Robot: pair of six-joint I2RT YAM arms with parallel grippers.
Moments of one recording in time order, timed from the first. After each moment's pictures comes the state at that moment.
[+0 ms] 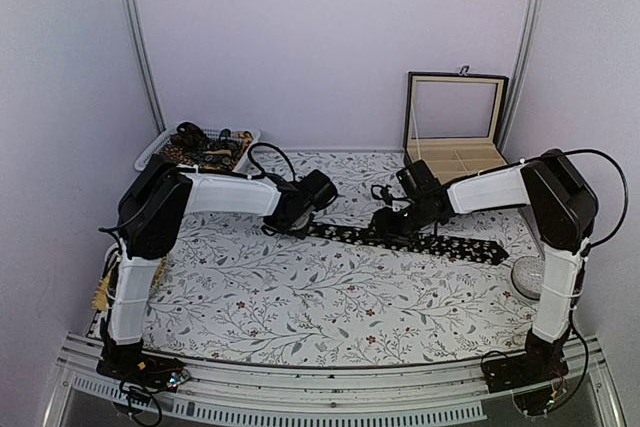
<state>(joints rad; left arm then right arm) -0.83 2.22 1.62 -0.61 -0.69 -0.40 0.56 1.96 1.19 -0.21 -0.33 0.52</state>
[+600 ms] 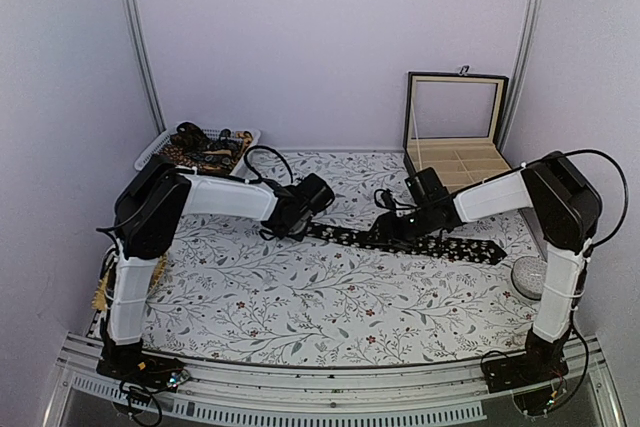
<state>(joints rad) -0.83 2.20 1.55 -0.52 -0.72 -0.37 0.54 1.96 1.09 -0.06 -0.47 0.54</state>
